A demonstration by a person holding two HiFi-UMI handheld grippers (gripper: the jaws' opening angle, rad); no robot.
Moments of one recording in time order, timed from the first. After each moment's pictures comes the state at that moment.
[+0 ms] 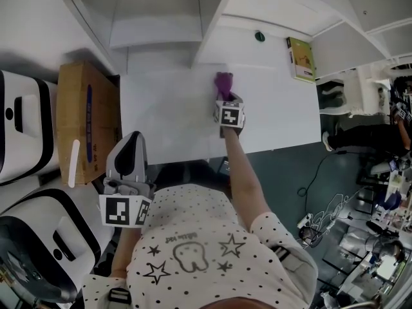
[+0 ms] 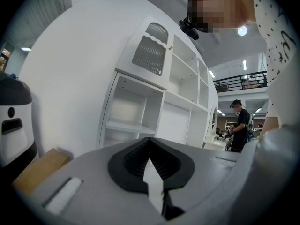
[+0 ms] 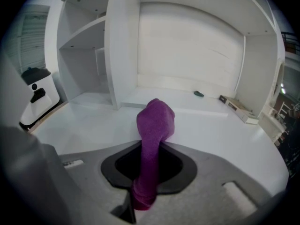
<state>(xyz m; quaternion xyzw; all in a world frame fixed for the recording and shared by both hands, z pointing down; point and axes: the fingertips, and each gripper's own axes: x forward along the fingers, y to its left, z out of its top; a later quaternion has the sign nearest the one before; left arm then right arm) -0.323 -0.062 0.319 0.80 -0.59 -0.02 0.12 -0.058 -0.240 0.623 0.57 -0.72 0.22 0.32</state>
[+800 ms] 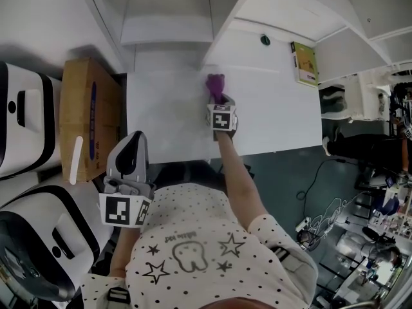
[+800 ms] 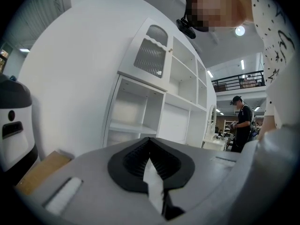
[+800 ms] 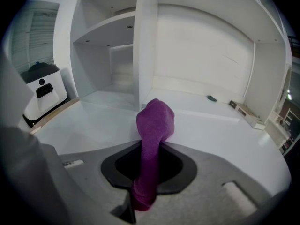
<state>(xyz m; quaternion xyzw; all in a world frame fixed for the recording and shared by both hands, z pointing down) -0.340 -0.055 0.316 0.80 -0.58 -0.02 0.11 -0.120 -0.228 0.619 0.55 -0.74 0.21 0.32</state>
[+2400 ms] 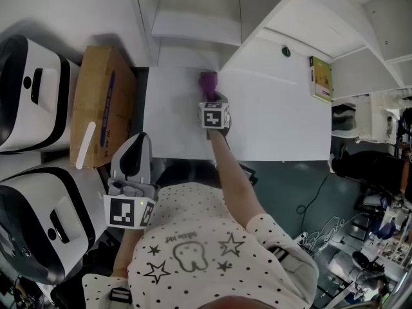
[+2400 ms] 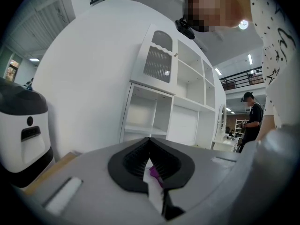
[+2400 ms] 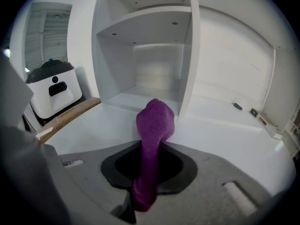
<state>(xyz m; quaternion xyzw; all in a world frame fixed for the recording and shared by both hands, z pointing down) -0.372 -0.023 0.311 0.77 -0.63 -0.02 0.10 -0.225 -0.223 0.622 0.49 -0.79 0.19 0.33</state>
